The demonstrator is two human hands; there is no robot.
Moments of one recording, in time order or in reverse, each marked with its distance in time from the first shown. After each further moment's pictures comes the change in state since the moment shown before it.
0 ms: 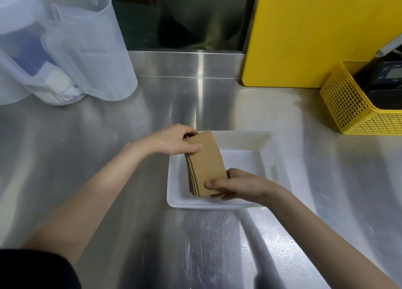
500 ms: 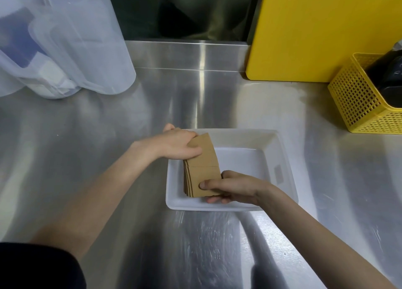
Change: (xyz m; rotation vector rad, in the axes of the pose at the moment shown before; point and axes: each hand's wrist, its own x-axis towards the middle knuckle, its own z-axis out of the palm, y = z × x) left_hand 0.023 -0.013 0.016 0.368 -0.077 0.017; right_hand 0.025 -0.002 0.004 0.049 -0.136 0.118
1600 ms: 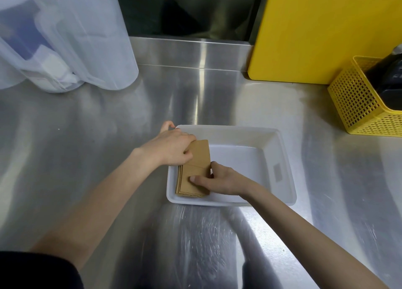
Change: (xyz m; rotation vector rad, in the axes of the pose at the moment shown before) left_hand -0.008 -0.019 0.022 0.216 0.168 0.074; right_hand 0.006 -0.016 0.020 -0.483 0.325 -0.044
